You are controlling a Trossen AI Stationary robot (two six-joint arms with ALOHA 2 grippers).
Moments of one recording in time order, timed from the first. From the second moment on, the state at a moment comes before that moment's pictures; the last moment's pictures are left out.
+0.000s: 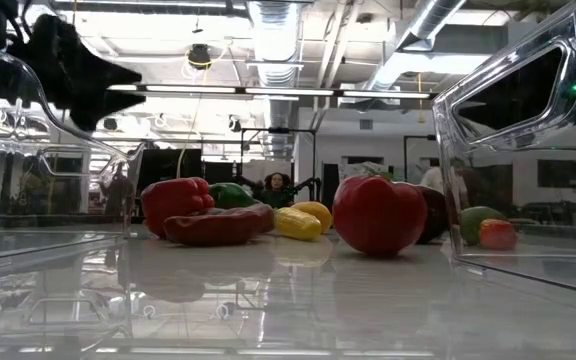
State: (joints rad) left arm 0.08 0.03 0.02 0.09 -0.24 -0.15; right arm -0.43 0.01 0.01 0.14 0.14 0.18
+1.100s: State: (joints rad) left arm 0.08 0.60 0.45 0.40 -0.31 -0.03; right arm -0.30 0.61 0.43 0.41 0.03 0.15
